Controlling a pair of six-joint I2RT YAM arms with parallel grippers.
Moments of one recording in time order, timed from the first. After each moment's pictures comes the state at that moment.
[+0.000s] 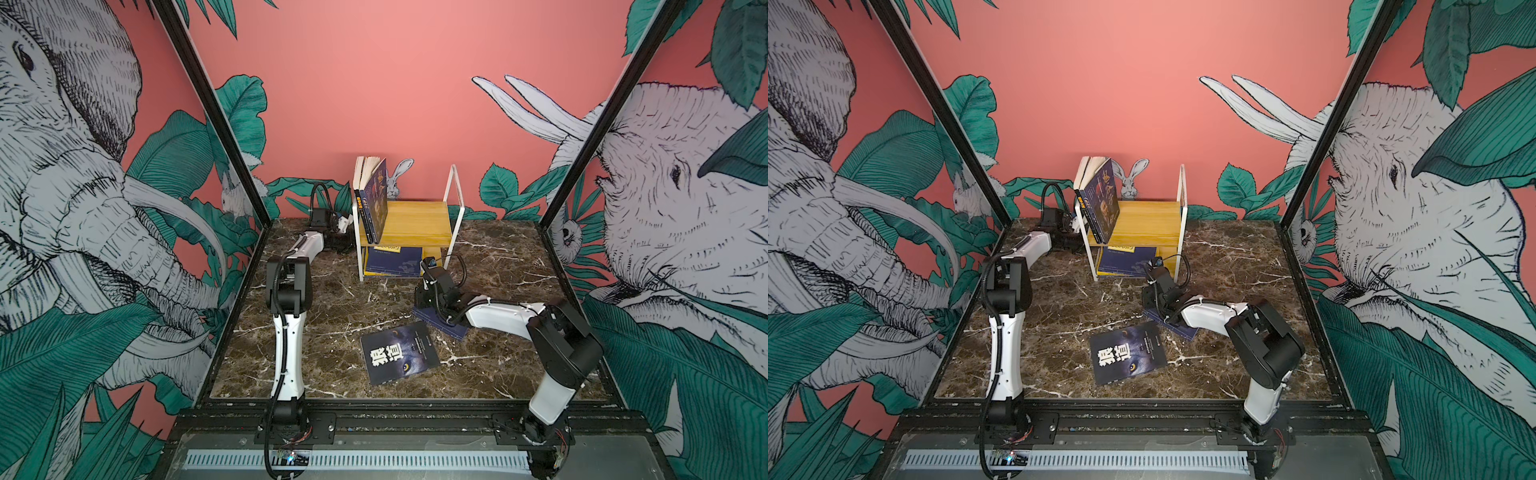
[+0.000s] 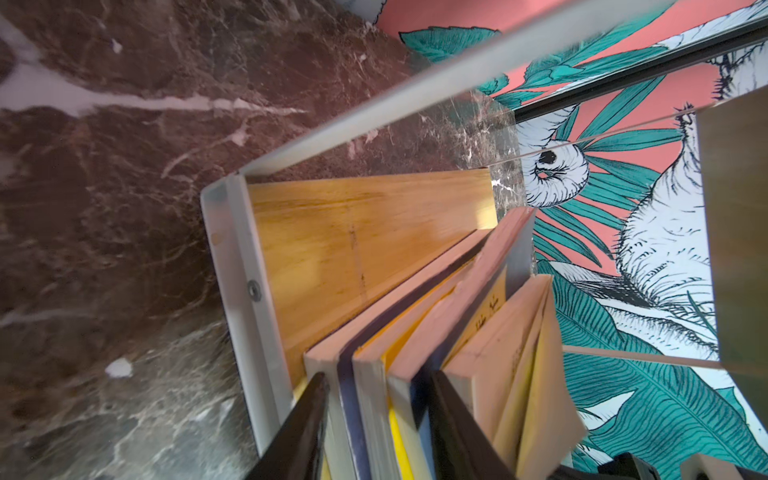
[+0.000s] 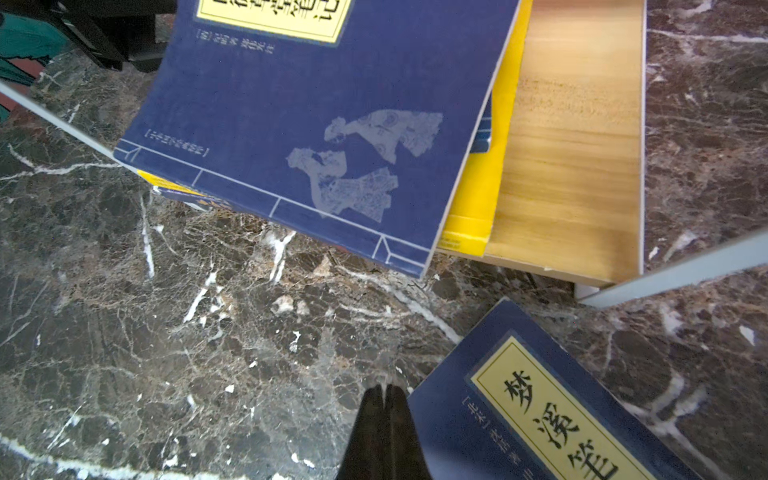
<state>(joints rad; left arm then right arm) -0.09 2.46 2.03 -0.51 0.90 -0.26 0.71 1.76 0.99 0.07 0.16 0.41</state>
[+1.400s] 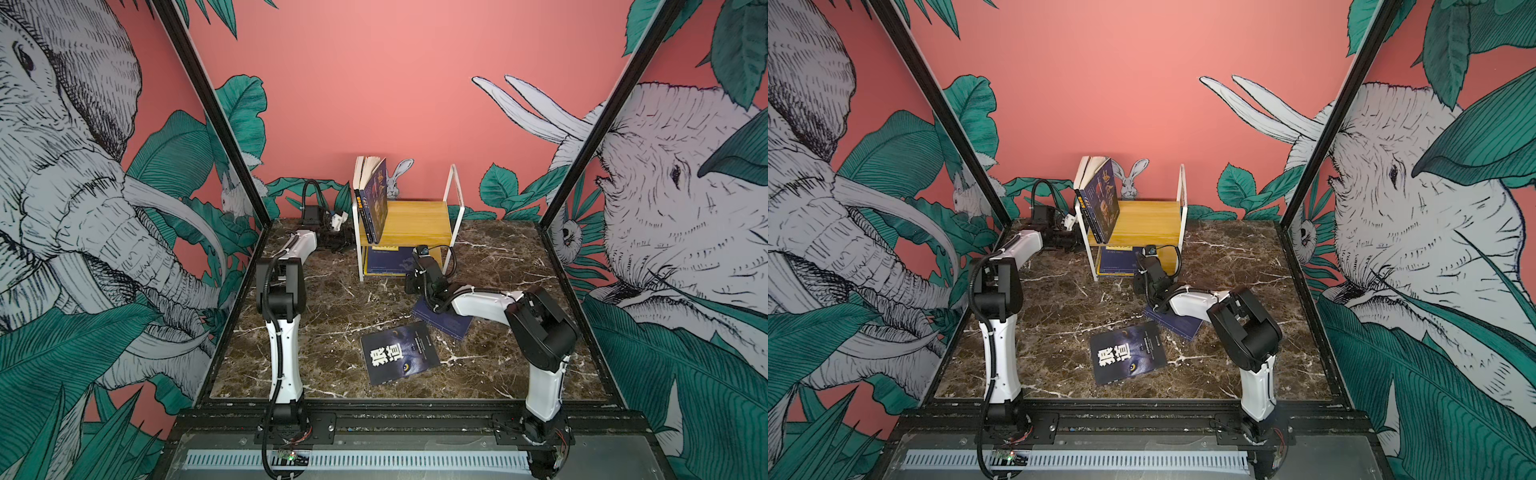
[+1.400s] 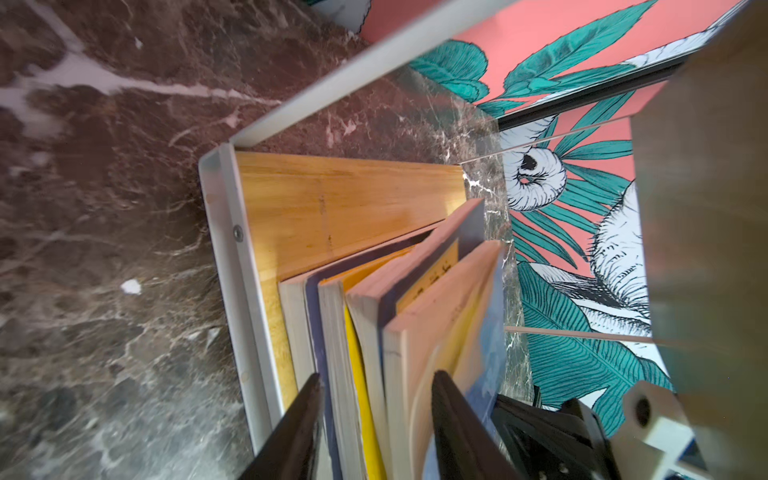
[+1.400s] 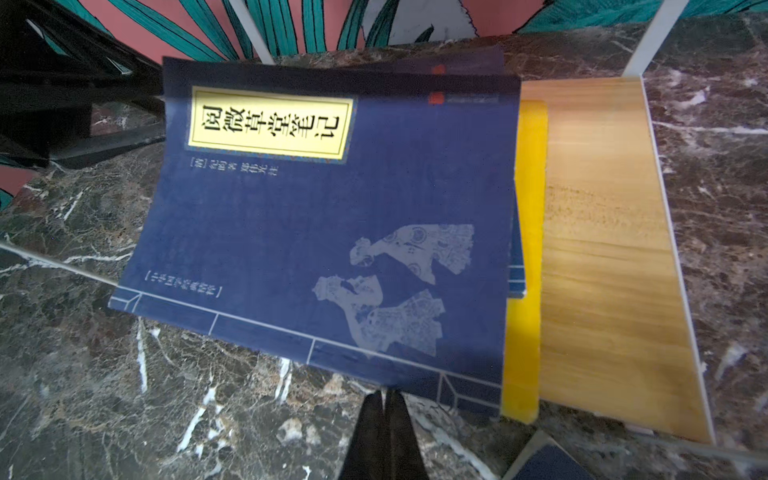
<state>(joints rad) -0.05 2.31 1.90 -0.51 0.92 -0.30 0.70 1.93 1.17 0.15 0.21 0.43</state>
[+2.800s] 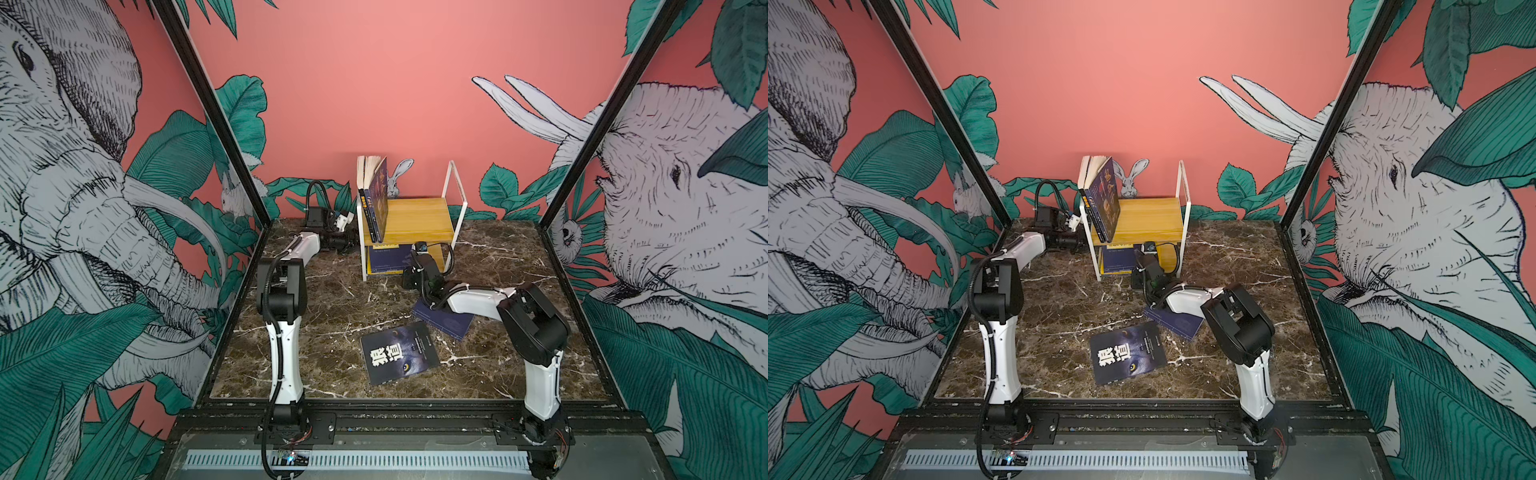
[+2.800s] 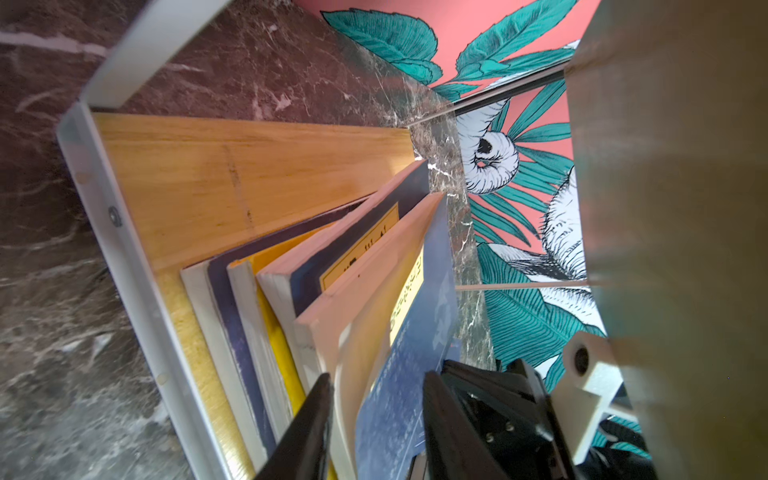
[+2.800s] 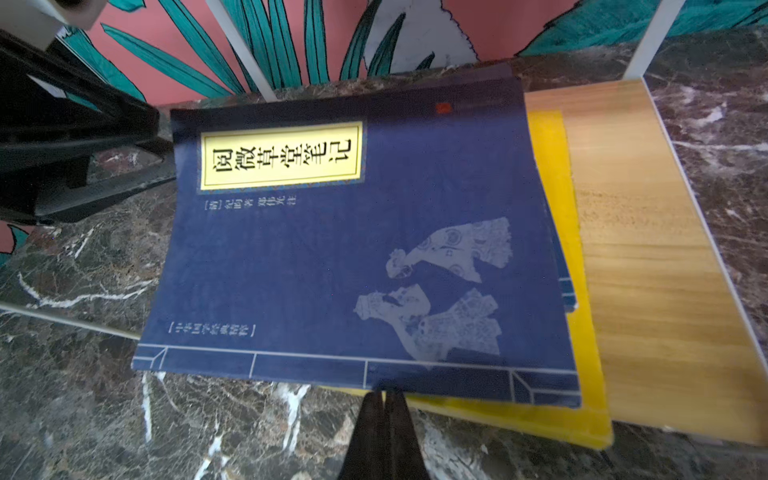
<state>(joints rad) -0.08 2.29 1.85 -0.44 1.02 -0.34 0.70 1.99 1.22 0.22 0.23 0.45</state>
